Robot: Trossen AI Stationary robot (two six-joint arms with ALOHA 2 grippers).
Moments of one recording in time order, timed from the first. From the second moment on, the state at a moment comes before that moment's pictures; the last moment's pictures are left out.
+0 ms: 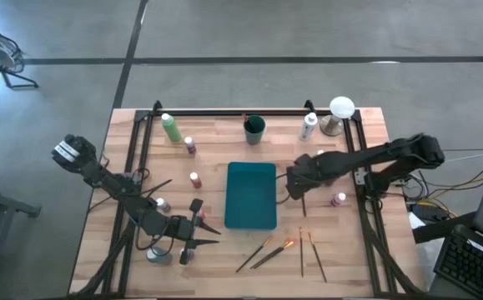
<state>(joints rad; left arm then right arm) -0.66 1.36 0.54 0.78 -0.47 0.05 0.04 1.46 0.93 -0.98 0.20 1.08</state>
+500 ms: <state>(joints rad) -0.66 1.36 0.54 0.78 -0.47 0.05 -0.05 1.57 0.93 -0.89 0.14 1.00</state>
